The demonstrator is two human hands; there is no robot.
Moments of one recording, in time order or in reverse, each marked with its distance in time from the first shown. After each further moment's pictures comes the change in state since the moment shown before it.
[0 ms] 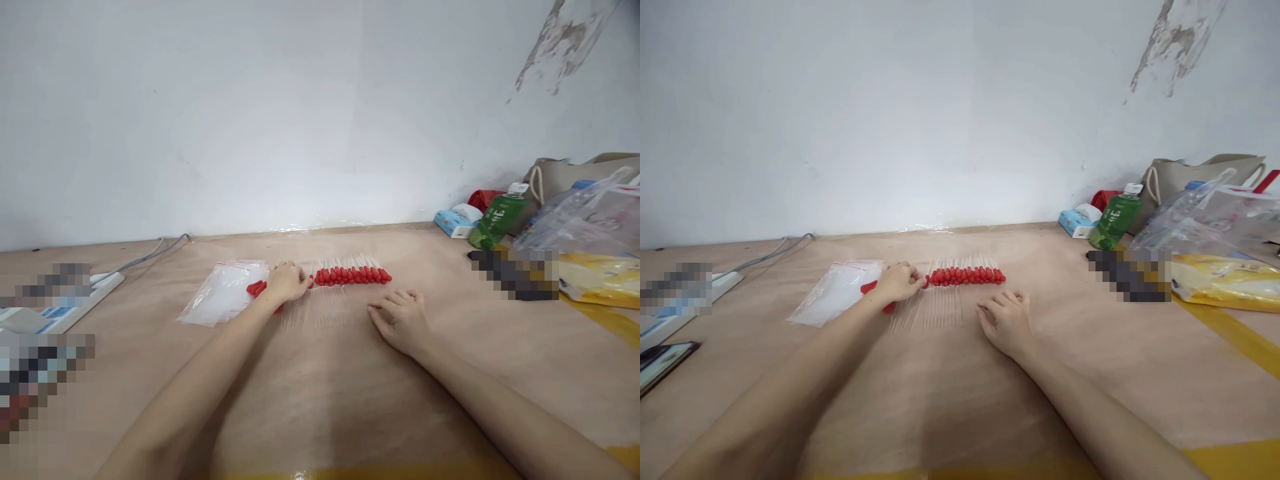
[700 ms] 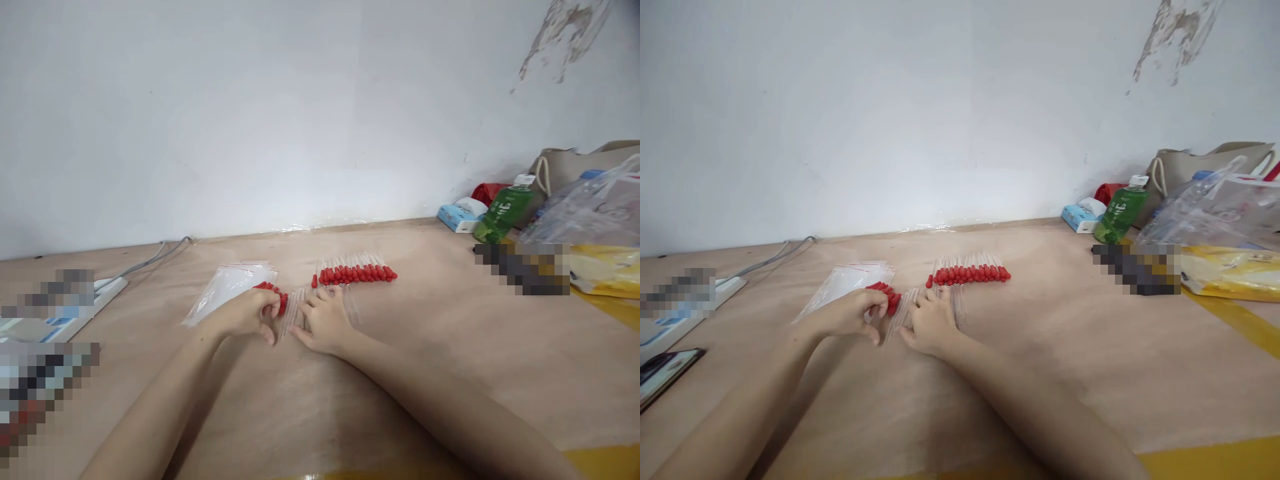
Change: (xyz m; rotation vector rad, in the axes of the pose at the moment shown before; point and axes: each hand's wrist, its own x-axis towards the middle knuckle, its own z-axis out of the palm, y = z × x) left_hand -0.061 -0.072 -0.038 -0.226 -0.300 0.415; right_hand 0.050 -0.111 0.060 0.021 -0.323 -0.156
